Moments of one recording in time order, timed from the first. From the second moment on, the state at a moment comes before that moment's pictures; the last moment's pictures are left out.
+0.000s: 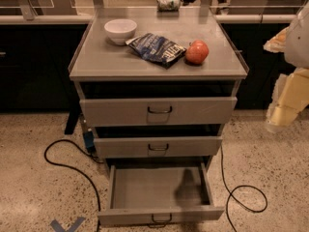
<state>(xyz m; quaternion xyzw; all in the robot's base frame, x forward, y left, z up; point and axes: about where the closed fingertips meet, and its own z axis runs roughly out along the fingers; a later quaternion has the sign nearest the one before) 0.438 -0.217 0.976 -0.60 0.78 -0.03 0.16</state>
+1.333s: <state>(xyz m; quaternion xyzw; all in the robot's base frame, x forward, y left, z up) 0.377 -0.187 0.905 -0.65 0.73 -0.06 0.19</state>
